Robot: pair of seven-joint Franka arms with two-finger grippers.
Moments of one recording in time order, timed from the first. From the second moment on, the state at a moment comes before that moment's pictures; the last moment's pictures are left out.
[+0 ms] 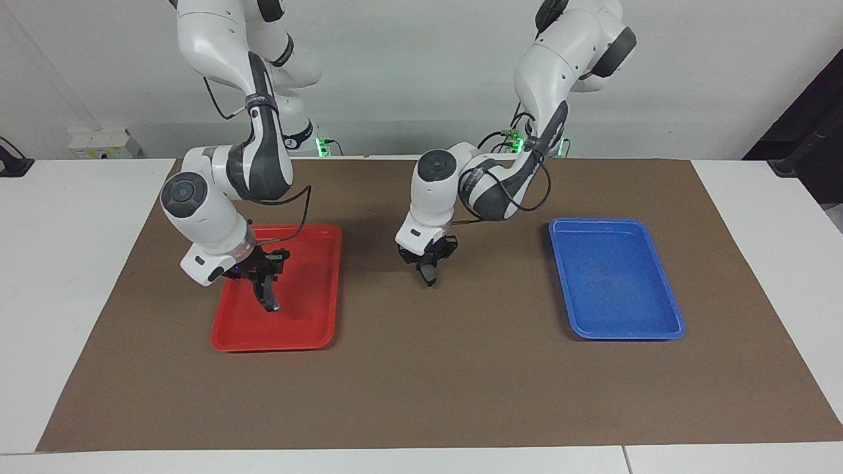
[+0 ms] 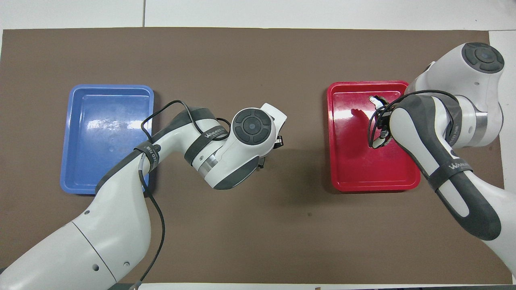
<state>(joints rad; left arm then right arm) -0.23 0.57 -0.61 -1.71 0.34 2.19 -1.03 0.09 0.29 -0.05 -1.83 0.05 2.00 -0.09</state>
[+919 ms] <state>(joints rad) -0.23 0.61 -0.59 -1.64 0.42 2.18 -1.03 0.09 0.29 -0.05 -1.83 0.05 2.00 -0.09</state>
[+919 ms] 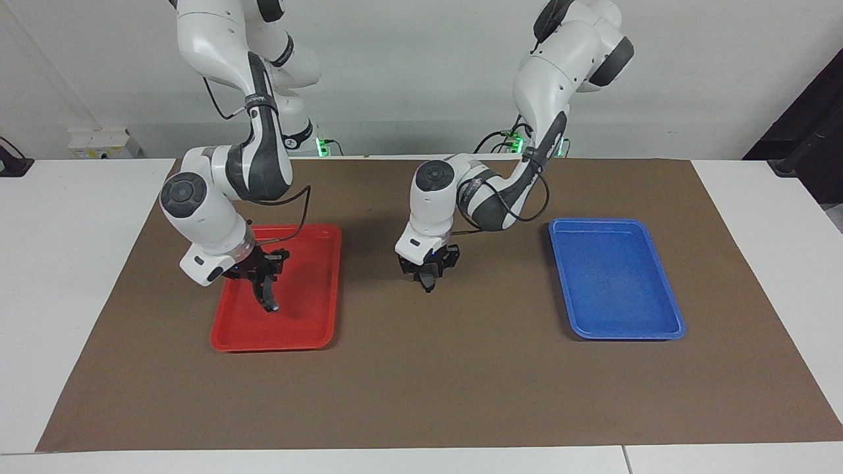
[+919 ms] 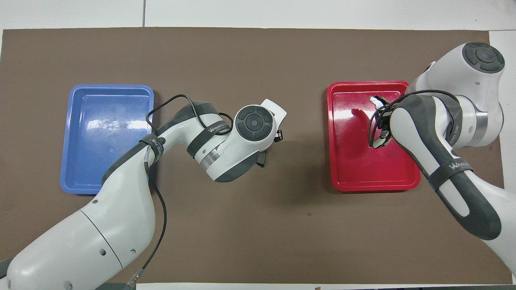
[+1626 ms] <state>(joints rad) -0.16 0.50 -0.56 -1.44 0.34 1.82 -0.81 0.12 0.29 -0.04 -1.80 0.05 1.97 -0.09</state>
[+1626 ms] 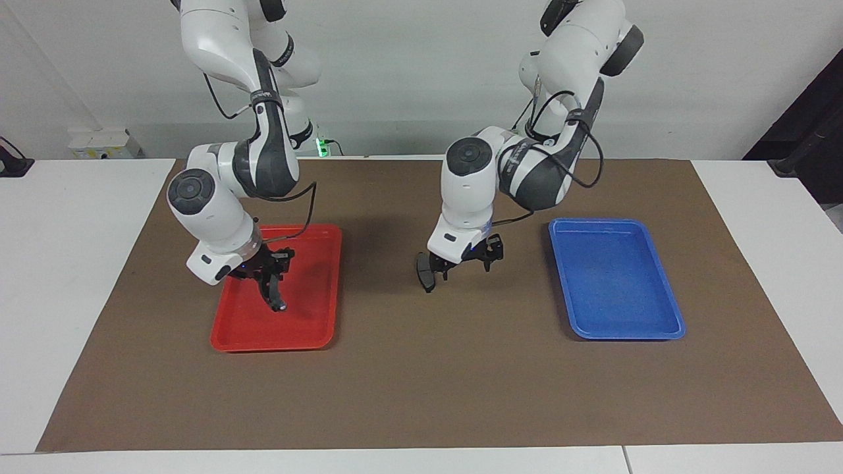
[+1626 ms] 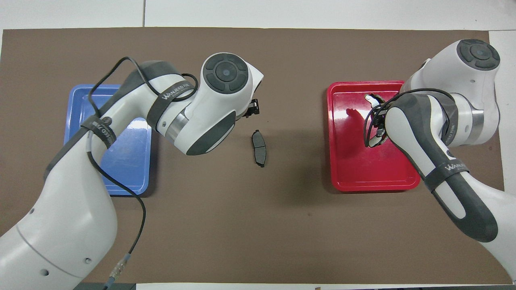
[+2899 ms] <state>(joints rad) -0.10 0.08 -0.03 -1.45 -0.01 1.52 -0.03 0.56 0.51 0.00 -1.56 0.12 2.03 0.34</state>
